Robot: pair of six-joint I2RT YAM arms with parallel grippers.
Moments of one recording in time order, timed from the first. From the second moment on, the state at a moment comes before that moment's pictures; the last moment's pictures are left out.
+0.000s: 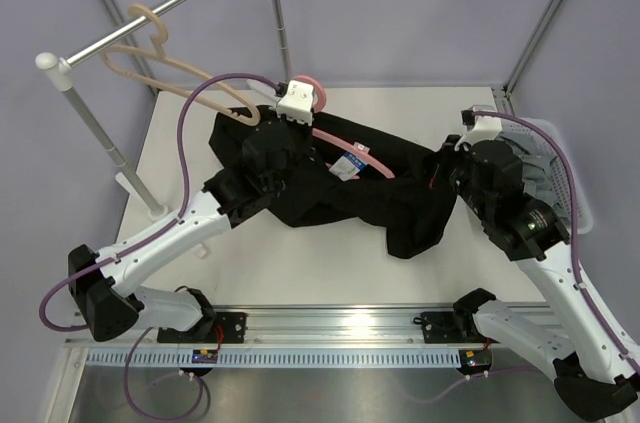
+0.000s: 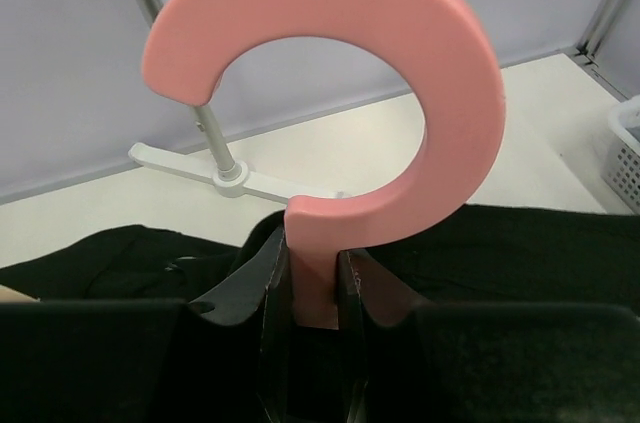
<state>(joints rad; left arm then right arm) -0.87 1.29 1.23 -0.01 -0.58 0.02 0.50 0.86 1.15 -0.63 0.22 0.37</state>
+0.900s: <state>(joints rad) -0.81 1.25 1.33 -0.11 -0.34 -0.15 0.47 0.93 1.01 -0.60 0.12 0.37</state>
